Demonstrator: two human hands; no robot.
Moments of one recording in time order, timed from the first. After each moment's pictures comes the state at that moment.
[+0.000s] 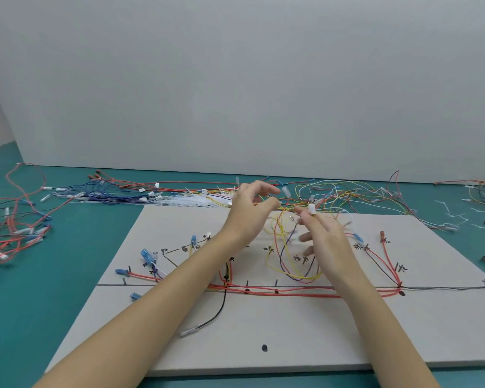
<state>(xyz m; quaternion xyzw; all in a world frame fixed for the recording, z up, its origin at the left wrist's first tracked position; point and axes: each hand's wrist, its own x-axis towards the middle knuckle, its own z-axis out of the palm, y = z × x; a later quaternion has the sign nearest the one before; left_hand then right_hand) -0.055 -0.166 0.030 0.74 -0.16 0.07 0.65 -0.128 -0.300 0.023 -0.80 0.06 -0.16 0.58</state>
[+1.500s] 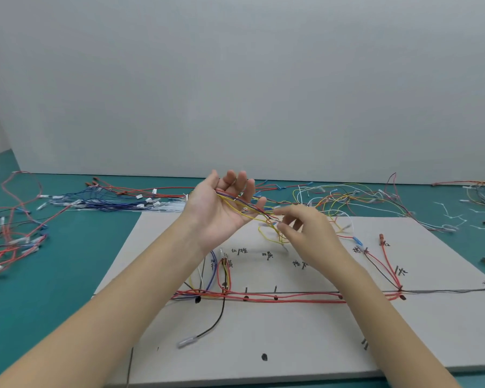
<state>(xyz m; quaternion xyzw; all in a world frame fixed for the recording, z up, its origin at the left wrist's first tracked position) -0.081 -0.120 0.083 0.27 0.00 -0.21 0.94 -0.095 -0.303 0.023 -0.92 -0.09 -0.20 0.33</state>
